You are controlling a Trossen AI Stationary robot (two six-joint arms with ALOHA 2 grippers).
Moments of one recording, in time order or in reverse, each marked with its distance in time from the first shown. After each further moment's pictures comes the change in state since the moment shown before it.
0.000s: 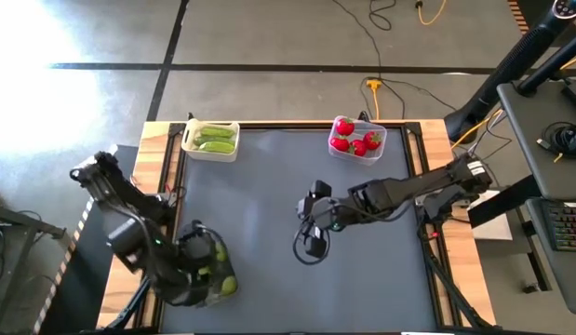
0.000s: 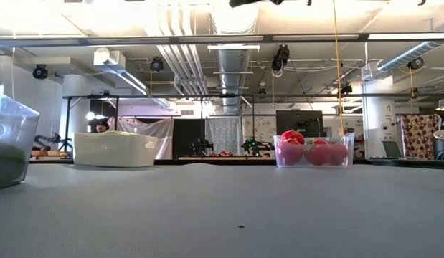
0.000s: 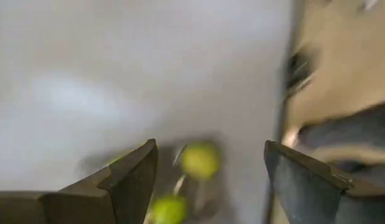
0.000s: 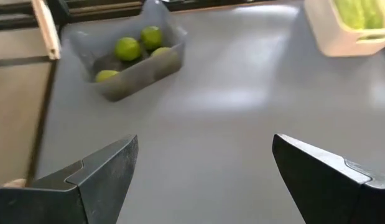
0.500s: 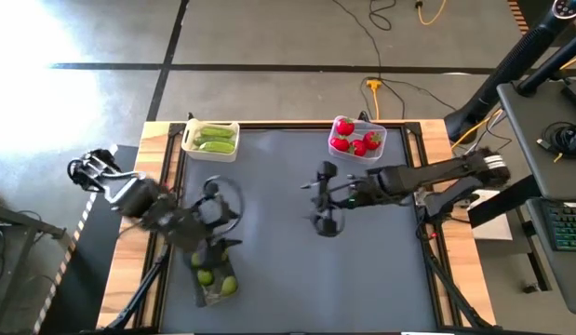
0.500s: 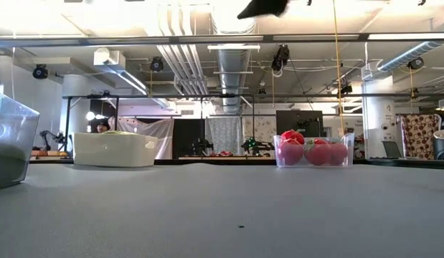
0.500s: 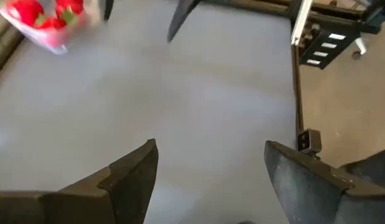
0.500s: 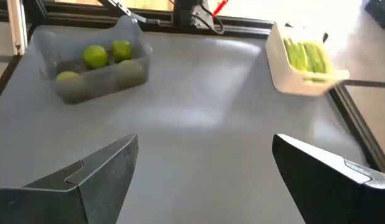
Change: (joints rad) left arm 0.247 -0.008 0.259 0.002 -0.087 0.406; right arm -0.117 -0.153 -0.208 0.191 -0.004 -0.295
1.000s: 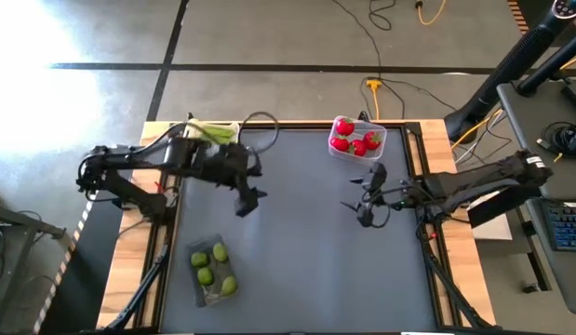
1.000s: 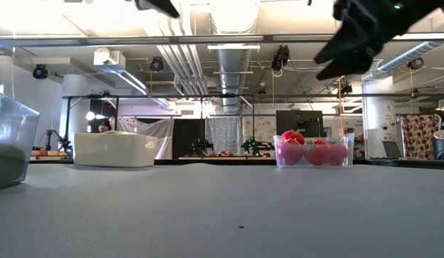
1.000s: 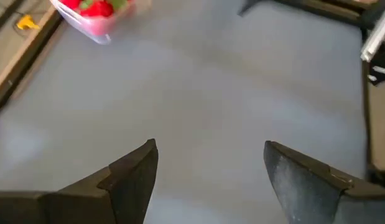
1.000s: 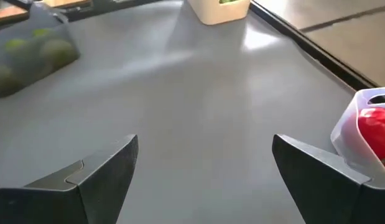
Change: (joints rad) left arm 0.529 -0.004 -0.167 0.193 0.330 0.313; right arm -0.007 -0.577 -0.774 0.225 0.199 0.335
